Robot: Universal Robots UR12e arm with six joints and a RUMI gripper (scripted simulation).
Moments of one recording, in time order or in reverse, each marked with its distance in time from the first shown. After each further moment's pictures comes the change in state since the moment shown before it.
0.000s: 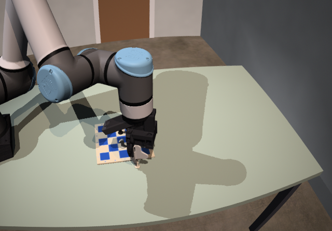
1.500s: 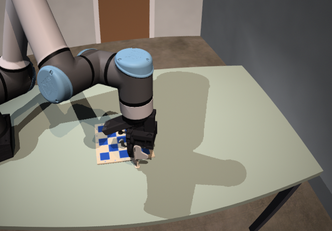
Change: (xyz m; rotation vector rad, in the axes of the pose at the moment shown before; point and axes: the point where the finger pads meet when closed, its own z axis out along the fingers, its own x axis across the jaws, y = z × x) arm 0.000 0.000 0.002 0.000 0.000 0.000
